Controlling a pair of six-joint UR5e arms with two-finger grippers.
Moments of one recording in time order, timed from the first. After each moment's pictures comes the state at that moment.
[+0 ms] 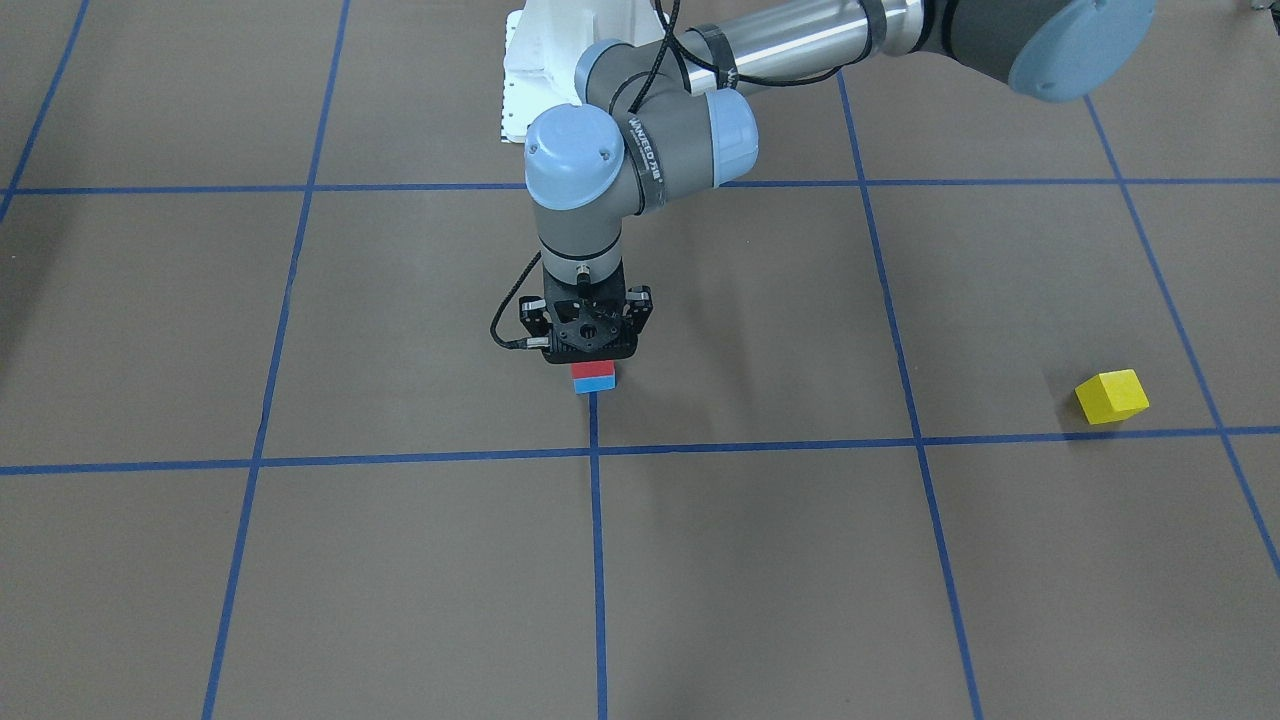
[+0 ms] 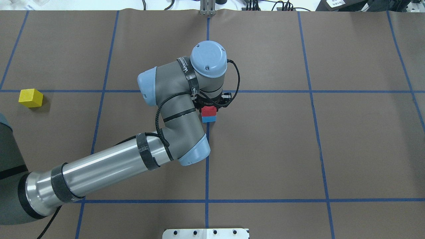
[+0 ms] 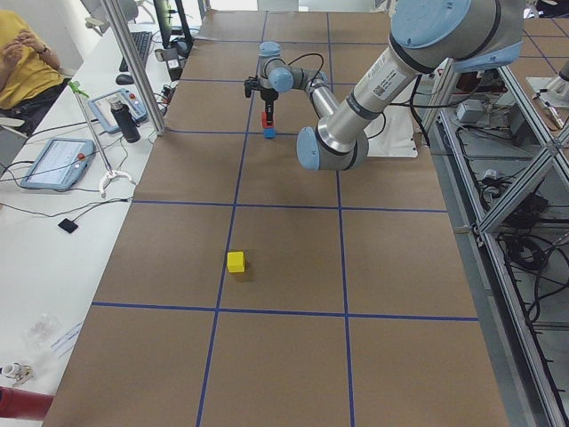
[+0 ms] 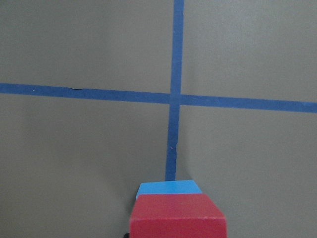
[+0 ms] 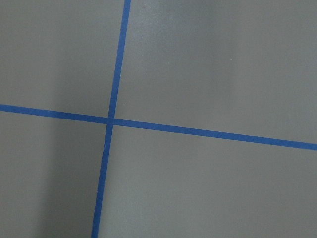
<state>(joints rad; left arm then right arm) -0.55 -2.58 -1.29 -1.58 -1.88 -1.24 1.68 -1.52 1.48 -1.53 2.30 -0.19</state>
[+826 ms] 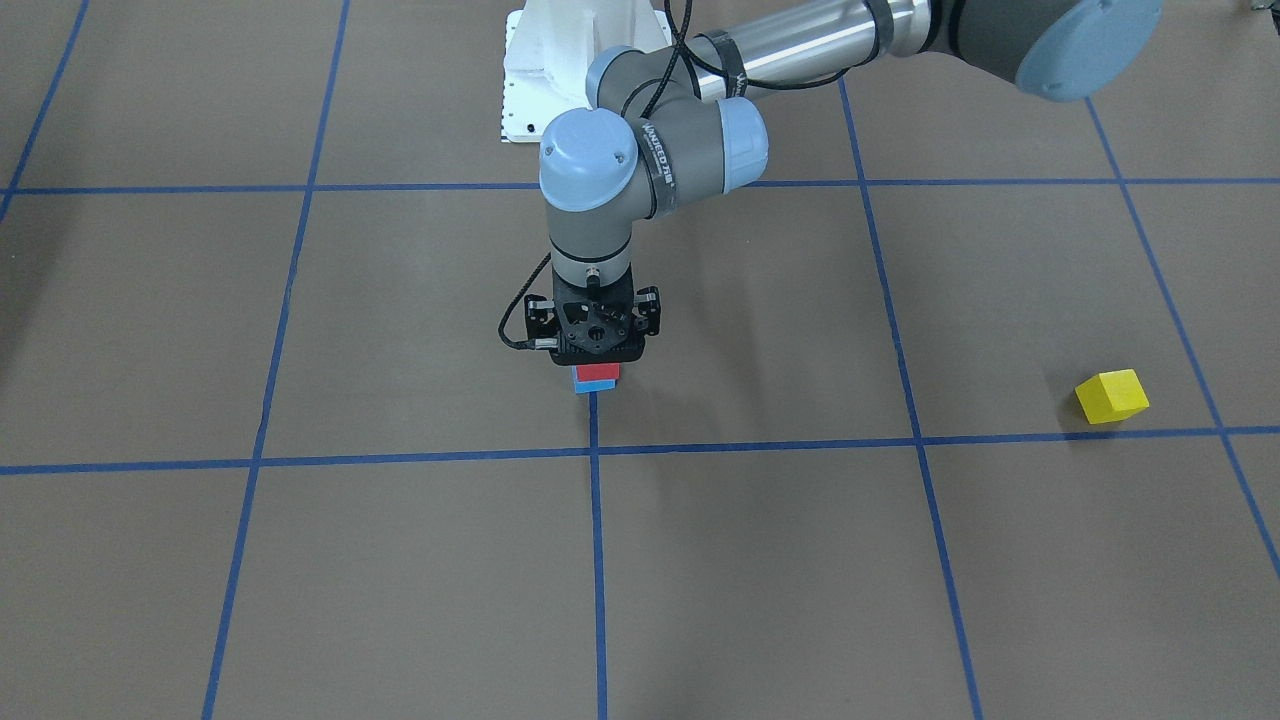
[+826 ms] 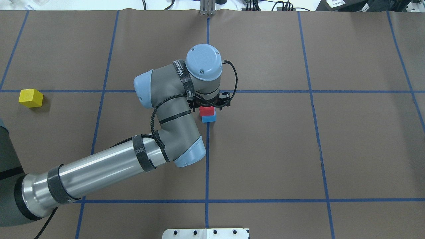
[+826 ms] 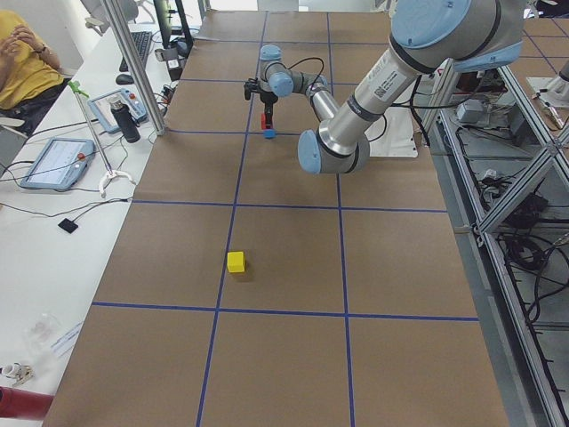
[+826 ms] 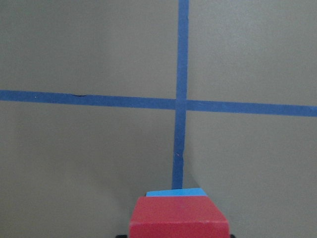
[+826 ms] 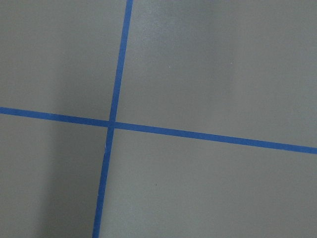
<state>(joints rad) -0.55 -2.55 -1.31 -1.63 -1.87 -1.23 1.68 -1.51 1.48 -1.53 2.30 -0.19</state>
